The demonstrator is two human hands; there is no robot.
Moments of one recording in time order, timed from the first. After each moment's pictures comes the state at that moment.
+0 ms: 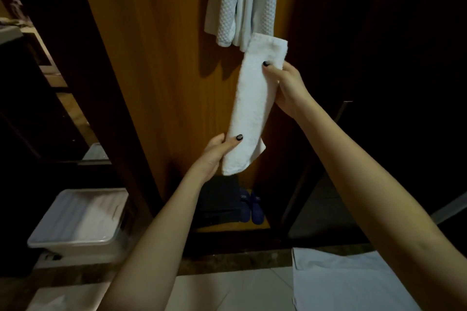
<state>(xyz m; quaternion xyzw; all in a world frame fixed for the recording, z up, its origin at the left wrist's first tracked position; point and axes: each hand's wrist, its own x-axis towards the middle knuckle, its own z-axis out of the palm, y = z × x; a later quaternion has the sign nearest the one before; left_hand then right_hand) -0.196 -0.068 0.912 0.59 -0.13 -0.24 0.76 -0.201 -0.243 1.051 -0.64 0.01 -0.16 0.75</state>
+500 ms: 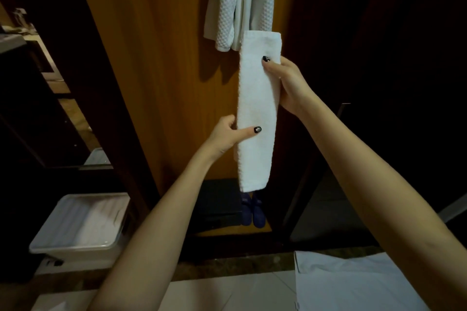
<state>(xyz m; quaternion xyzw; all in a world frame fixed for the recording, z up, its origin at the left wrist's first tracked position) -0.193 -0.082 0.966 0.66 -0.26 -0.15 0.69 -0.209 -0.249 1.068 -0.67 -0.04 -0.12 0.73</state>
